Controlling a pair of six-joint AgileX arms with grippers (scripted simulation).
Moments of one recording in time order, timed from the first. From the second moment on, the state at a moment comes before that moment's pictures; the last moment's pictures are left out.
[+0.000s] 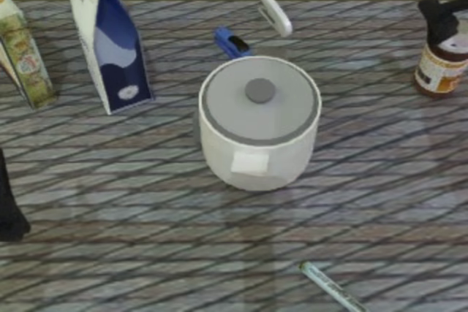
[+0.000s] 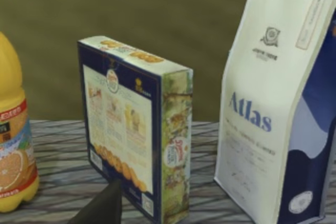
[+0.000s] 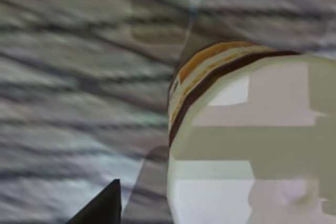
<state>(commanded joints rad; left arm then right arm) 0.00 0.00 0.00 0.00 0.00 0.00 -0.02 2.60 2.57 -1.34 -0.06 -0.36</state>
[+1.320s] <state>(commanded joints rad) 0.00 0.00 0.00 0.00 0.00 0.00 -0.01 2.66 2.46 -1.19 -0.06 -0.36</state>
